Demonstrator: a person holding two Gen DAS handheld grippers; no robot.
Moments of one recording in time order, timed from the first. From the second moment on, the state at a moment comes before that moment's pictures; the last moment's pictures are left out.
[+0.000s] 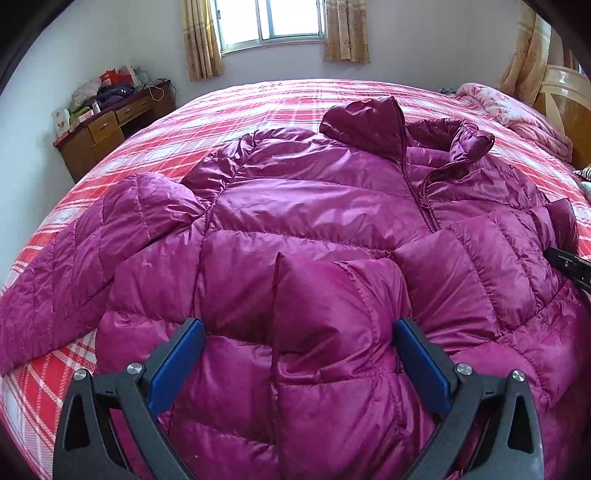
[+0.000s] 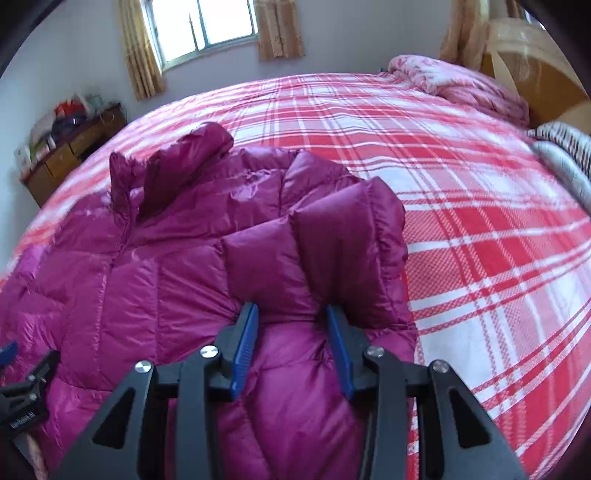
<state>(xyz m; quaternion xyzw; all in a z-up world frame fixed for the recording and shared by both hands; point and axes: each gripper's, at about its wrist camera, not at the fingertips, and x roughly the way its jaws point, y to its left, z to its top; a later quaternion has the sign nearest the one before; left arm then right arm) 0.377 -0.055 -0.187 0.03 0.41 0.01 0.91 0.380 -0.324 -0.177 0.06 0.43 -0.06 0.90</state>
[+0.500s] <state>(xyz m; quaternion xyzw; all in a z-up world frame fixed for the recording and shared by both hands) 0.373 -0.055 -0.187 0.02 0.41 0.01 0.91 0.347 -0.237 -0.175 0.03 0.42 0.01 0.91</state>
